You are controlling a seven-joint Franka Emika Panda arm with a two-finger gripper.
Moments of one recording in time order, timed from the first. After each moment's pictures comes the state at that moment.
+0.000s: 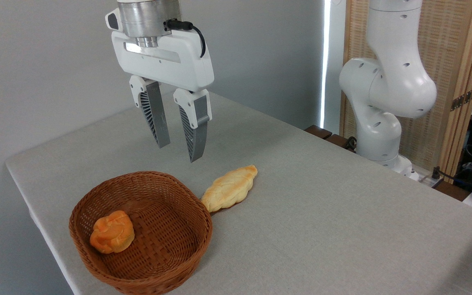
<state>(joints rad) -0.10 -0.02 0.01 -1.65 0.02 1.69 0.54</state>
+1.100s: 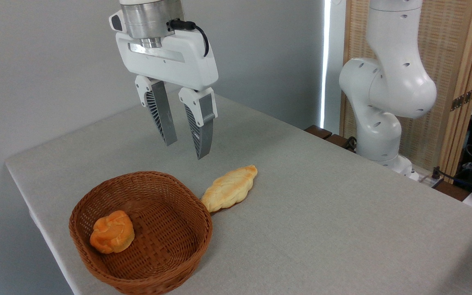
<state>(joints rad) -0.10 -0.02 0.00 -1.65 0.02 1.64 0.54</state>
